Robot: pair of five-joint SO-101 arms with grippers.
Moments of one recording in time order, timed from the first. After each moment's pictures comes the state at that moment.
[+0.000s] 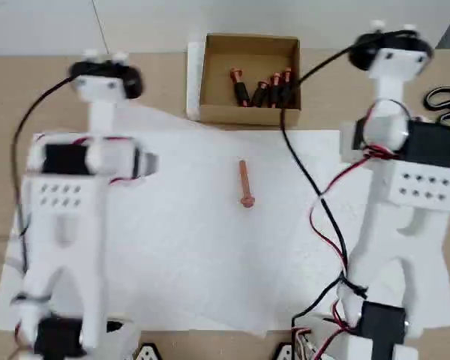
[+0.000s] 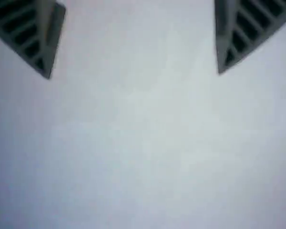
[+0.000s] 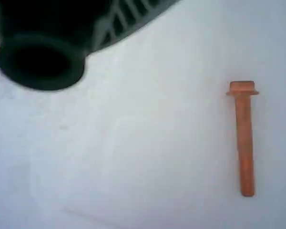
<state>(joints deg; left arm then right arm) 1.1 -13.8 3.2 88.5 1.2 7.9 -12.5 -19.7 98.5 5.2</state>
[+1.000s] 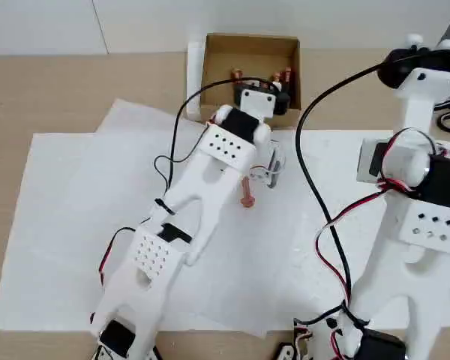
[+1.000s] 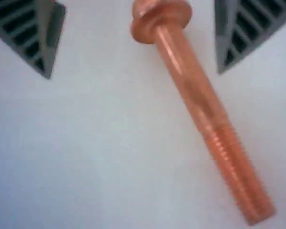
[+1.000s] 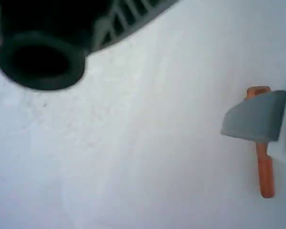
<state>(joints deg) 28.4 50.3 -55.5 99.1 20.2 11.7 -22.5 -12.4 98.7 5.2</state>
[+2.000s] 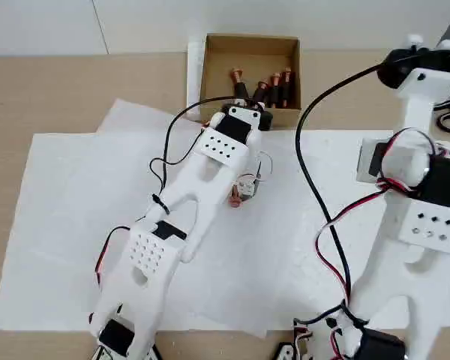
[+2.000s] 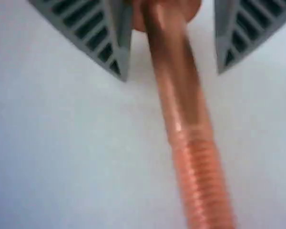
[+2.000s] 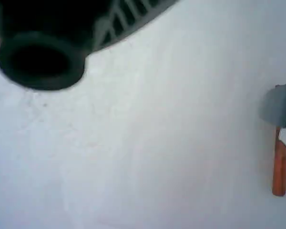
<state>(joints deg) 26.2 50.3 -44.5 98.6 20.4 11.7 -22.5 -12.4 98.7 5.2</state>
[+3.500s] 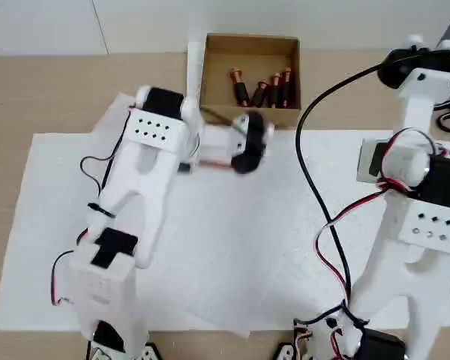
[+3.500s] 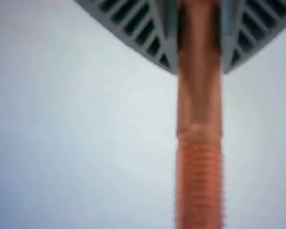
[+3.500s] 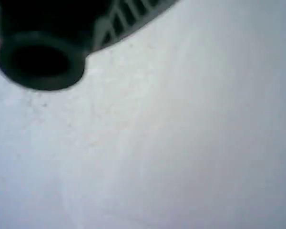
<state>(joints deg) 13.5 22.6 -24.0 99.3 -77.3 11.7 -22.5 -12.4 98.7 5.2</state>
